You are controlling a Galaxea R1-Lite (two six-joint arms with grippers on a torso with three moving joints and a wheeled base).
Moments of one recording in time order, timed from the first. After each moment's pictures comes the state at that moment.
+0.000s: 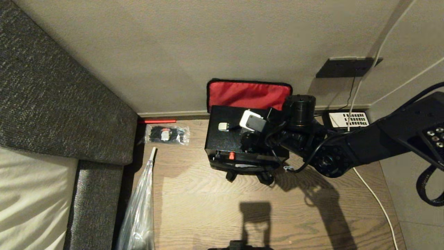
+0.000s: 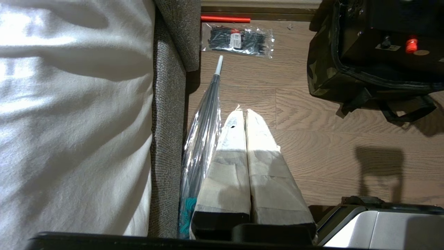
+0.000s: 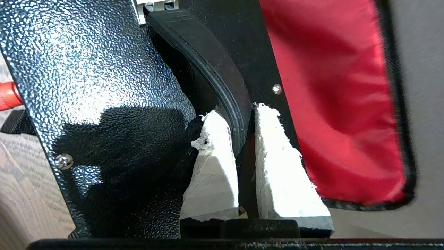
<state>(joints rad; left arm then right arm) 0.00 0.01 0.00 0.00 0.01 -0.01 0.57 2.07 -1.21 -0.78 -0.08 -1.03</state>
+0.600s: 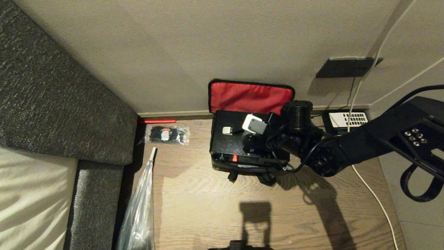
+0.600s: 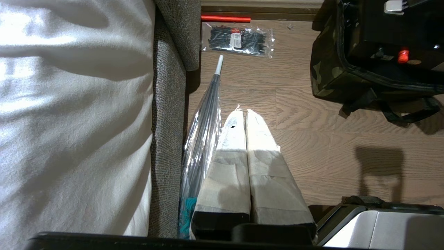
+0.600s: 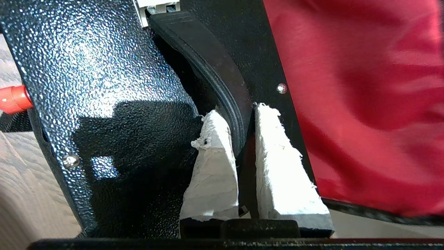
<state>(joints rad) 0.00 0.01 0.00 0.00 0.01 -0.01 0.53 2.13 -1.23 -0.78 -0.06 -1.00</state>
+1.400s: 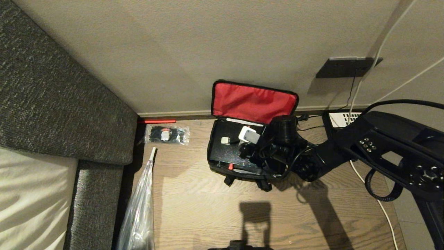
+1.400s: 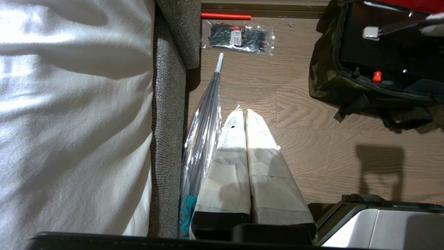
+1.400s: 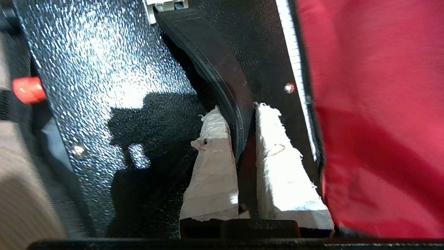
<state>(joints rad) 0.00 0.02 0.00 0.00 0.01 -0.01 0.51 2.30 -1.31 -0.78 -0.03 -0.92</state>
